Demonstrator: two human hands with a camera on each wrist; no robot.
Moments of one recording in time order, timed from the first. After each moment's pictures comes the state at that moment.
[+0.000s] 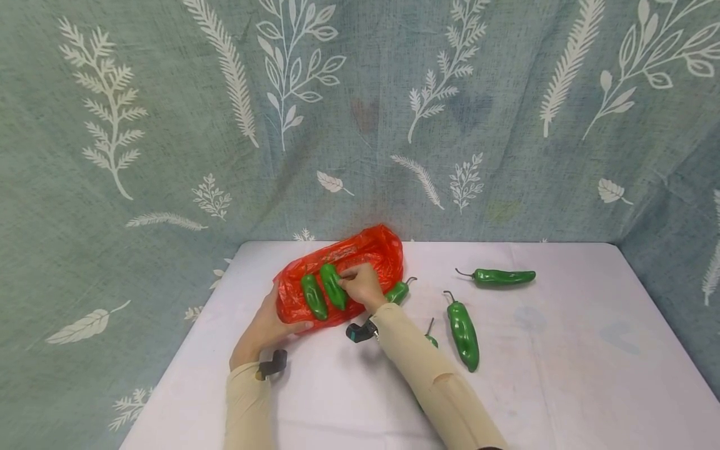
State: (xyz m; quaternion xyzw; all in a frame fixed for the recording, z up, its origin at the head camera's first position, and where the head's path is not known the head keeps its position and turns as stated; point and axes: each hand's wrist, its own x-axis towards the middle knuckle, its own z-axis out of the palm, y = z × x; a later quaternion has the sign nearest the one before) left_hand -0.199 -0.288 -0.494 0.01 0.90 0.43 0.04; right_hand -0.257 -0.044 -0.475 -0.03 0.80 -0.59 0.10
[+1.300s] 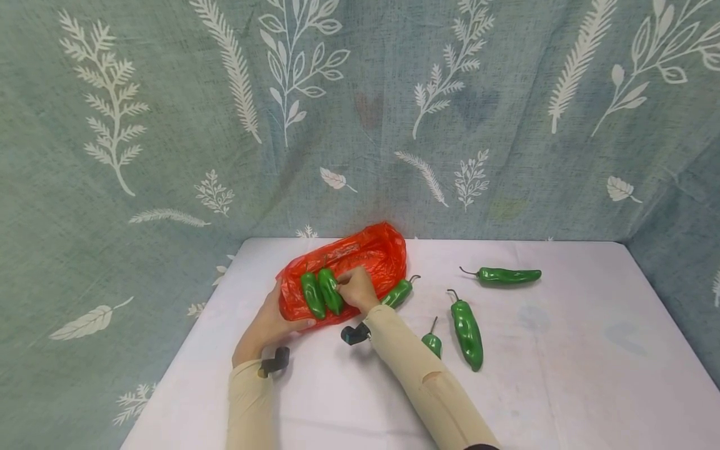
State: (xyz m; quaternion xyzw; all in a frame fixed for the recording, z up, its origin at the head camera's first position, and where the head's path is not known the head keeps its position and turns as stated) left_hand -0.202 -0.291 -0.495 0.02 0.90 0.42 0.04; right_hand -0.259 -0.066 -0.491 -0.04 0.83 -0.55 0.10
